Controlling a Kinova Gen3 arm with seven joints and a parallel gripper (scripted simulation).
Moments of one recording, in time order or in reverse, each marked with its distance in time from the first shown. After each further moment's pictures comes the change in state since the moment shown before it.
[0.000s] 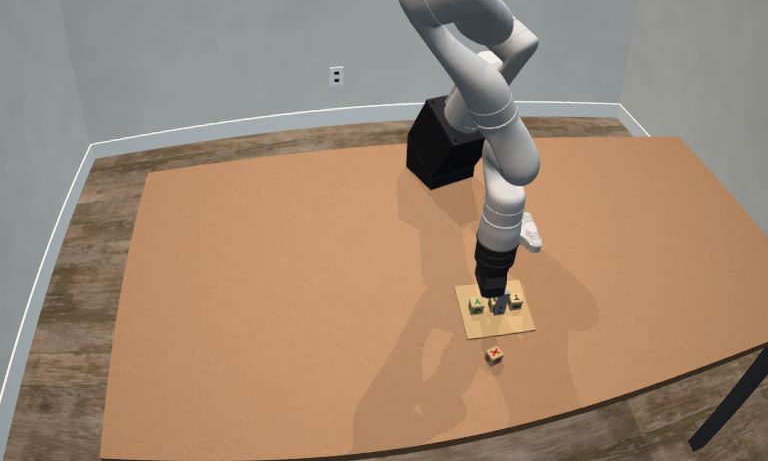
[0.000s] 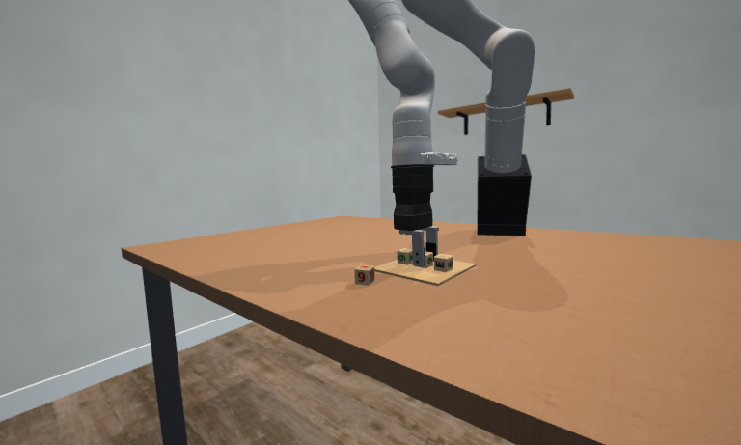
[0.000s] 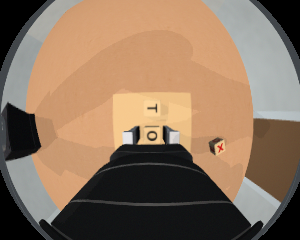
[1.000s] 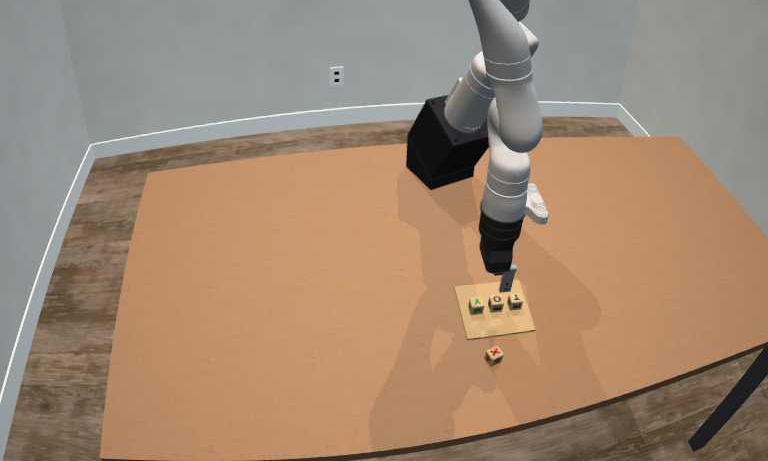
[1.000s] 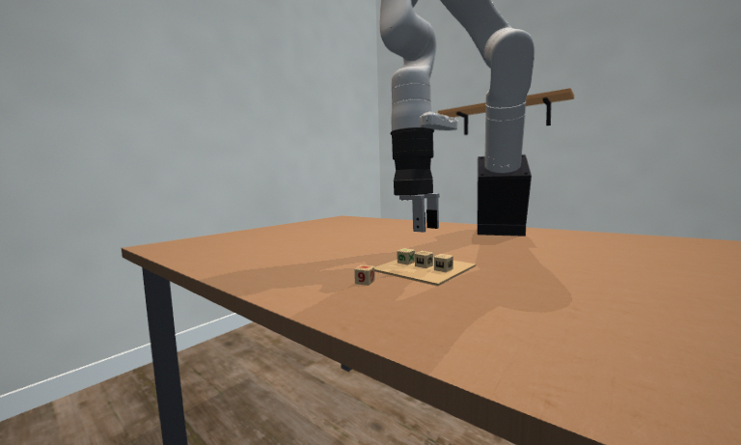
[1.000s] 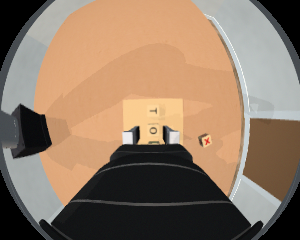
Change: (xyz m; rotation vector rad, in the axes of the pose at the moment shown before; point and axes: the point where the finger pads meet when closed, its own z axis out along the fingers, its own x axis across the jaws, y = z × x) arm -0.002 -0.001 -0.062 0.008 -0.005 0.005
